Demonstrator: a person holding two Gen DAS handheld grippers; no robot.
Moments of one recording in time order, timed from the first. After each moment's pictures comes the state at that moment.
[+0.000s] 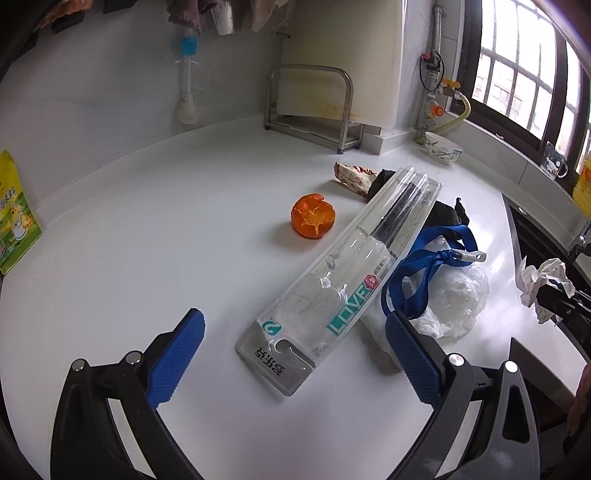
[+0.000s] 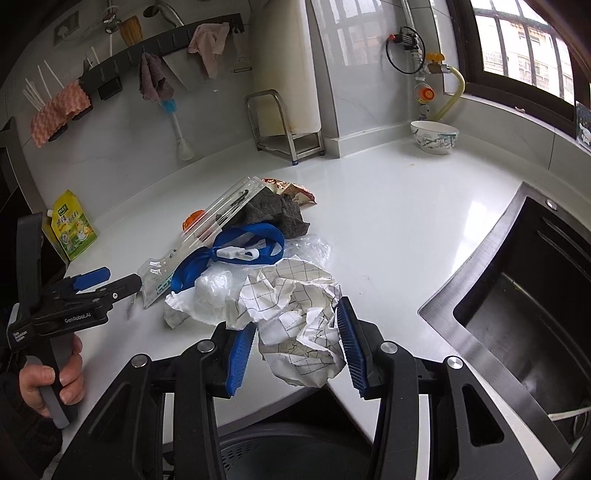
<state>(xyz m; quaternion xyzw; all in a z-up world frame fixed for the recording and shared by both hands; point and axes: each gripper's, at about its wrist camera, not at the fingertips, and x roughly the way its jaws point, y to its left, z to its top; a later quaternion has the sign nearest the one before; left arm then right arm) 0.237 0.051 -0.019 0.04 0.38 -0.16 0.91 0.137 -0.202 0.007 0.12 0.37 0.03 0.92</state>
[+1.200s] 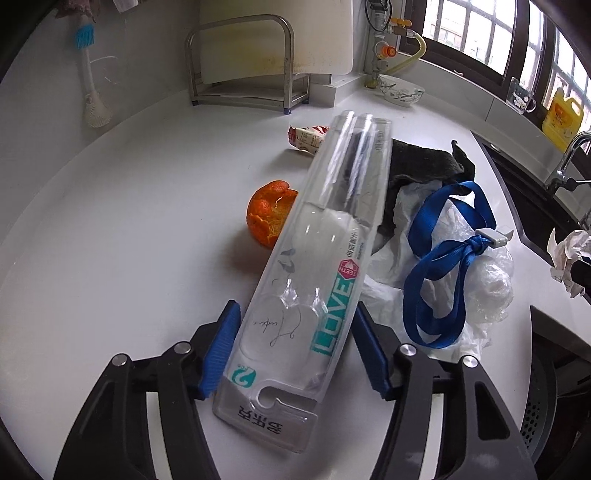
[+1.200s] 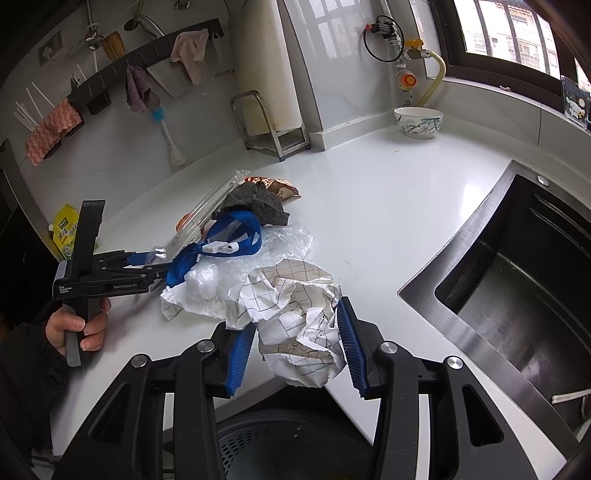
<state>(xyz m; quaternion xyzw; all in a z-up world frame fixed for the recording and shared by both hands) 0.303 0.025 -0.042 0.12 0.43 -0.27 0.85 0.126 -0.219 0.007 0.14 0.38 0.03 0.92</state>
